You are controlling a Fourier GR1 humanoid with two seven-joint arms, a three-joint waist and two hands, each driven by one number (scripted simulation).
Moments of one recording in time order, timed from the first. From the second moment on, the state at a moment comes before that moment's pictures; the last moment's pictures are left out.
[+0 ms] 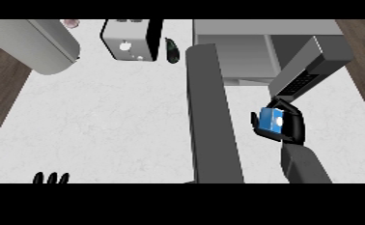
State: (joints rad) left arm 0.77 0.14 -0.25 -2.04 0.26 -0.11 -0.59; right arm -0.40 -0.09 -0.34 -0.54 0.08 -0.08 -1.03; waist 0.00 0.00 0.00
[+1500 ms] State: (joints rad) left arm 0.79 0.15 -0.22 -2.02 0.30 -0.11 -0.61; right arm -0.18 0.00 0.06 -1.26 -0.03 -0.20 -0.55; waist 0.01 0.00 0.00
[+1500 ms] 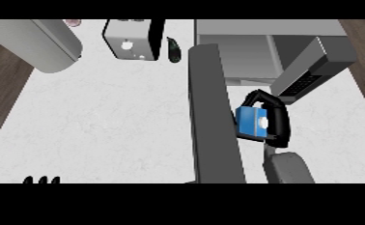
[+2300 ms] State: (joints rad) left arm 0.79 0.18 -0.18 -1.99 0.33 -0.16 -0.64; right arm -0.66 -0.04 -0.11 -0.56 -0.05 -0.34 -0.66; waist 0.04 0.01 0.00
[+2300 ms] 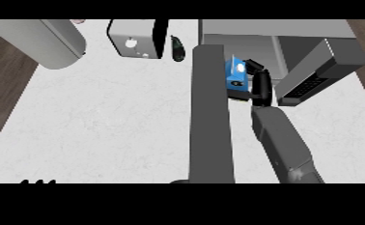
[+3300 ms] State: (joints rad) left arm 0.74 0.20 -0.18 -1.97 0.33 -0.20 -0.62; right arm -0.89 -0.18 -0.14 -0.17 0.07 -0.56 -0.79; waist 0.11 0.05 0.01
